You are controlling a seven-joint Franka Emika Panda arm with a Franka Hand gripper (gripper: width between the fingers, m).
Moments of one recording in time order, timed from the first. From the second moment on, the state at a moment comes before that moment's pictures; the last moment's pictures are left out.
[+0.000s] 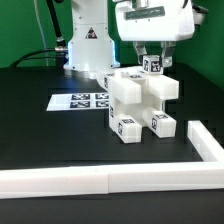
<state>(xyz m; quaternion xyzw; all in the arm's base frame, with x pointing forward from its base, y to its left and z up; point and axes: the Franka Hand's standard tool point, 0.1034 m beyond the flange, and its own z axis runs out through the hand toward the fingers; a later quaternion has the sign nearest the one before) 0.477 0.093 0.115 -0.82 0.57 -0.01 0.07</state>
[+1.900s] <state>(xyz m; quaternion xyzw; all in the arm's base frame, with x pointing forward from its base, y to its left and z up) 0.482 0.093 0.114 -1.00 -0.04 -0.05 0.02</state>
